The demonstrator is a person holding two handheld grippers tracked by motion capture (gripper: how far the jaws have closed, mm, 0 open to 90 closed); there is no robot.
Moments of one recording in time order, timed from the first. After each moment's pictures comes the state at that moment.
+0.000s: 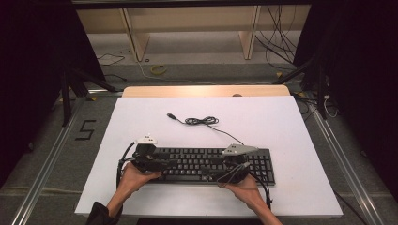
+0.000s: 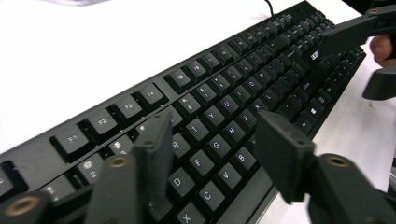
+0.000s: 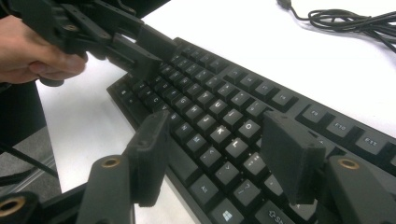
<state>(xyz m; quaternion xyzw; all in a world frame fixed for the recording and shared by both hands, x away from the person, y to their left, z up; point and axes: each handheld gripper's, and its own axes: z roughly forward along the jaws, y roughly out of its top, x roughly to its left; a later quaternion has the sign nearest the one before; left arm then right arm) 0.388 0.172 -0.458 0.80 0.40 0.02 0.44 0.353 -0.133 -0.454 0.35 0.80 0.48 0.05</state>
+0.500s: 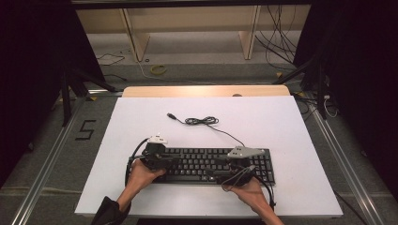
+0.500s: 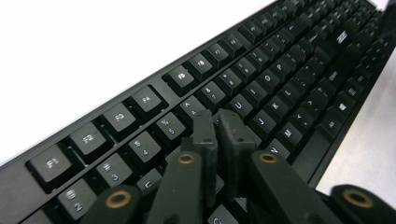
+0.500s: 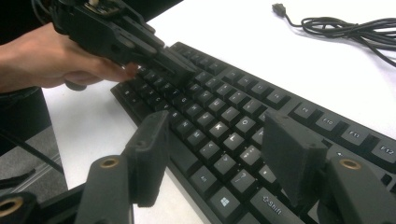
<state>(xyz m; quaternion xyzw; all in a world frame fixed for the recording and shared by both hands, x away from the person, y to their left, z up) 0.398 0.150 -0.468 0.83 0.39 0.04 0.40 0.343 -0.144 -0.450 0.35 0.79 0.49 0.06</state>
